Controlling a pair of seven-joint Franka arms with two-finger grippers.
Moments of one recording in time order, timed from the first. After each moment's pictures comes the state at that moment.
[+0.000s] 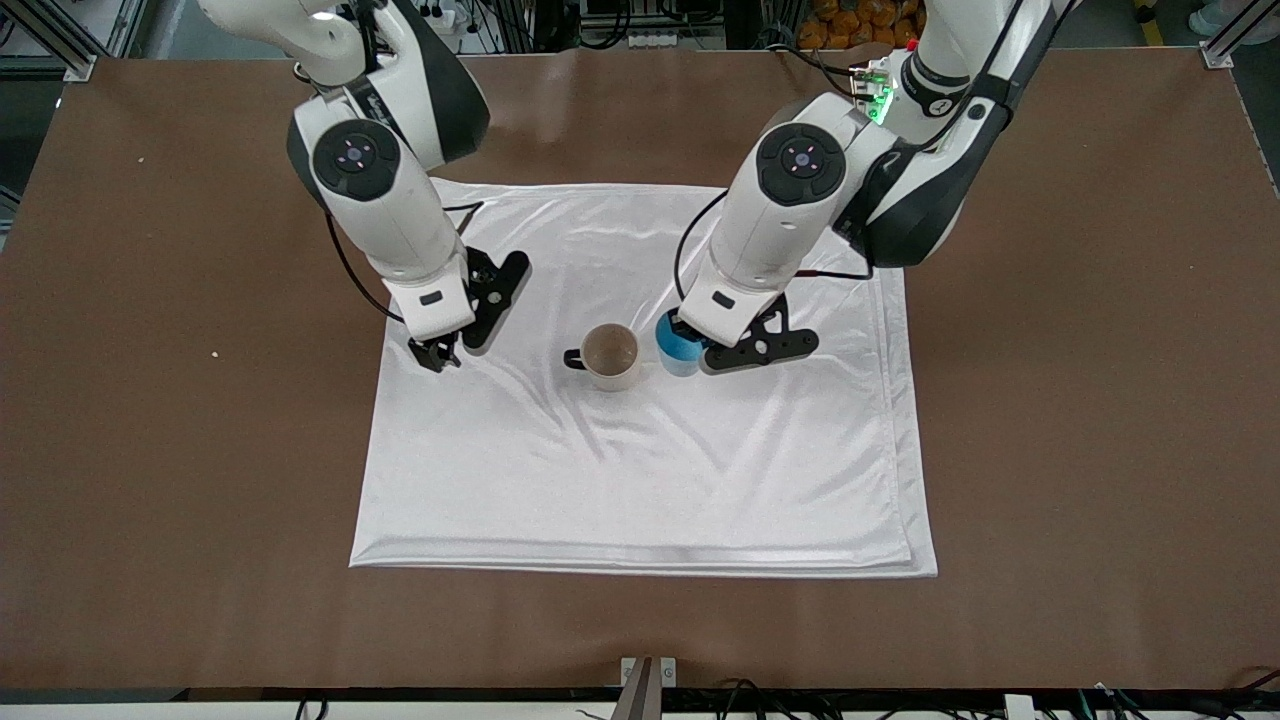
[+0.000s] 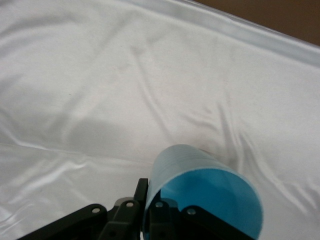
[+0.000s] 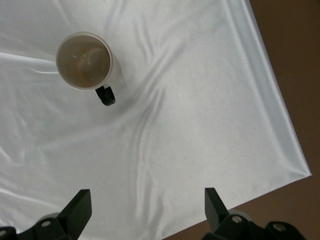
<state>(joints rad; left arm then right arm) -0.41 0.46 -0.32 -1.47 0.06 2.03 -0.94 0.50 0.19 0.00 -1.78 -0.02 2.01 -0.62</state>
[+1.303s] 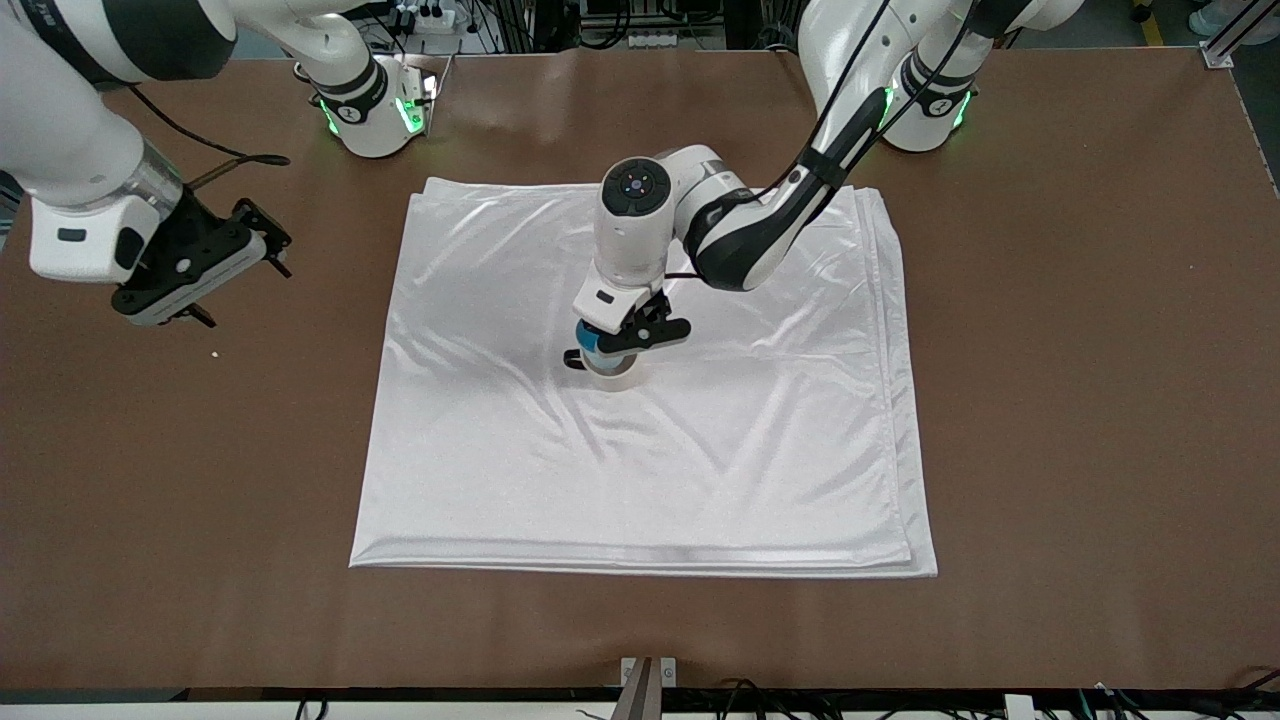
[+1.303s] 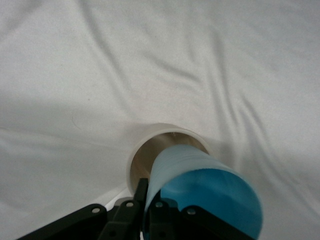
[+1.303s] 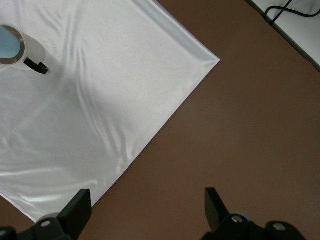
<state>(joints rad) -0.63 0.68 -0.29 -1.47 0.23 2.24 -1.22 0.17 -0.04 -0.01 -1.75 -0.03 1.77 -0.53</state>
